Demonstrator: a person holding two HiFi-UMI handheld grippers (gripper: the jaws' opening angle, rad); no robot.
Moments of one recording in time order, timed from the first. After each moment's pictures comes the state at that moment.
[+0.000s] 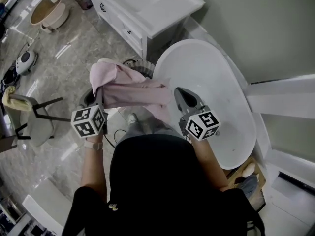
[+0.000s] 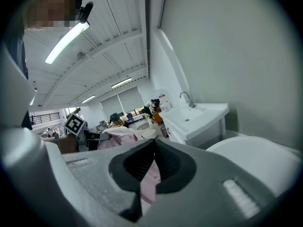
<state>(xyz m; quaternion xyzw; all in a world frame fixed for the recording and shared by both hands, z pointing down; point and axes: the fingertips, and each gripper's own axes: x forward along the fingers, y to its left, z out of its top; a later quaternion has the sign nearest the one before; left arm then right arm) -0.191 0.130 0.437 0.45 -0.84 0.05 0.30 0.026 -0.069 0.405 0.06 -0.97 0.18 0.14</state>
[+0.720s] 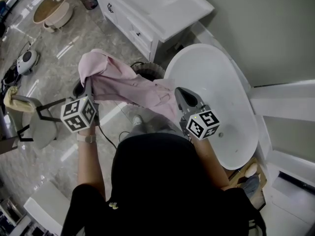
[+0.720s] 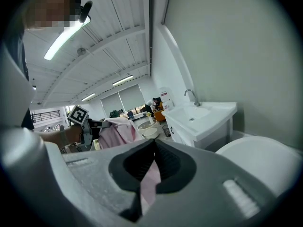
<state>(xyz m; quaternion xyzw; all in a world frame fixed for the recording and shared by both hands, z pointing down) -0.310 0.178 0.393 0.42 -0.87 0.04 0.24 -0.045 -0.027 0.401 0.06 -0.97 0.17 0.15</state>
